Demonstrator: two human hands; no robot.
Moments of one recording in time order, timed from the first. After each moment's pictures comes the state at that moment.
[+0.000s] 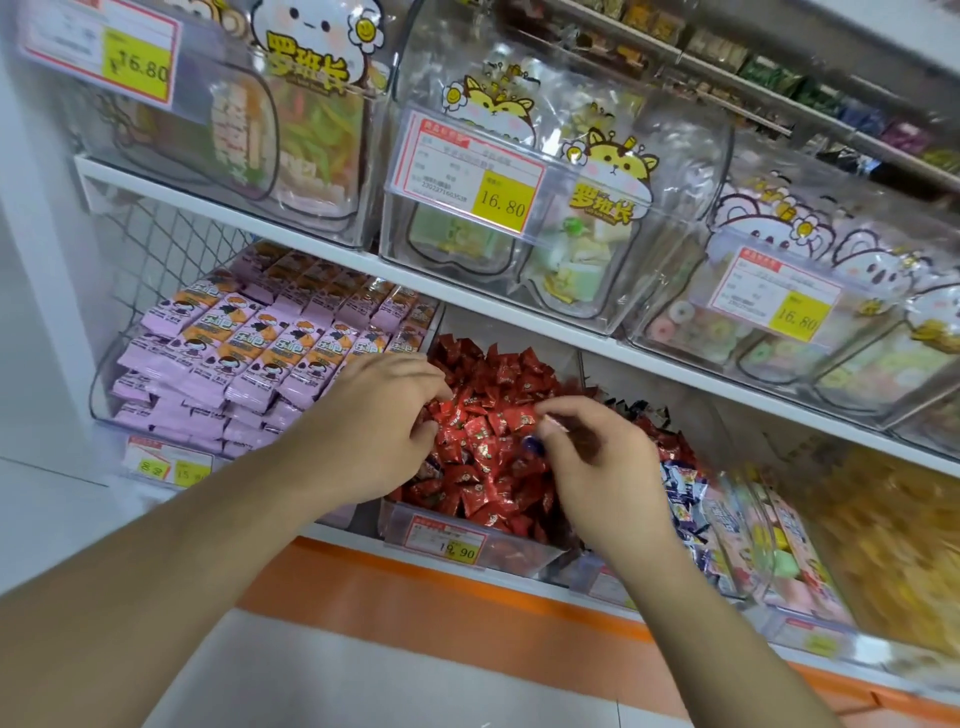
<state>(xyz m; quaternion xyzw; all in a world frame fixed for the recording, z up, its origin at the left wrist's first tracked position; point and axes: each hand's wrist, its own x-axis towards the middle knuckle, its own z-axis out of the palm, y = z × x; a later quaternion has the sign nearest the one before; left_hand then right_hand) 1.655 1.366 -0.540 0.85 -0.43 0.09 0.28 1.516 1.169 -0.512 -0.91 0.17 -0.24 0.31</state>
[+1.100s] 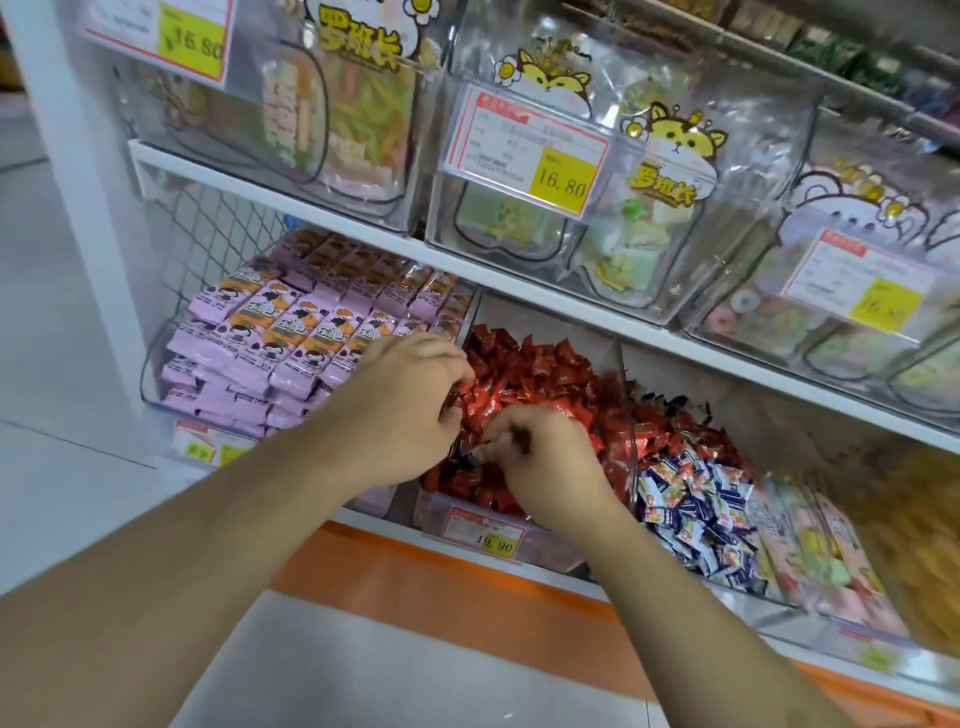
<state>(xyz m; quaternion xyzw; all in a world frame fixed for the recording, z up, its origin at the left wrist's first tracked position) 1.663 1.375 -0.540 0.88 -0.40 0.08 0.26 1.571 1.196 -0.557 -0.95 0.11 -0.08 0.28</state>
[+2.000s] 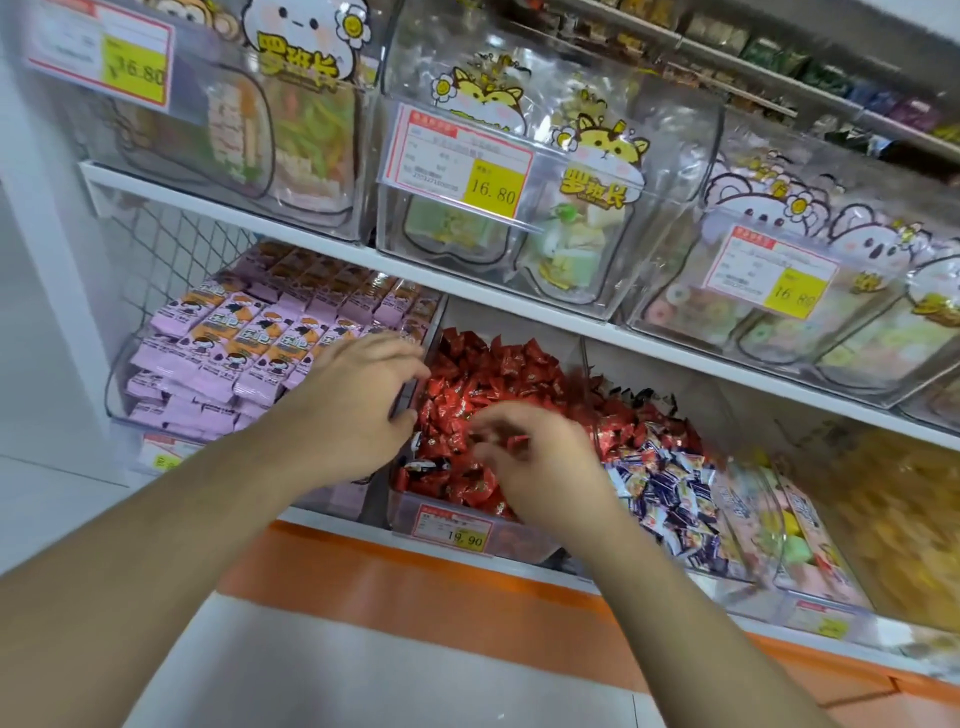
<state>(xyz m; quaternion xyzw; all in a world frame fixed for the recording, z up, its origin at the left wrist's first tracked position) 1.660 1.381 -0.530 0.89 -0.39 0.04 0.24 1.538 1.191 -0.529 -0.94 0.12 -0.09 0.30</state>
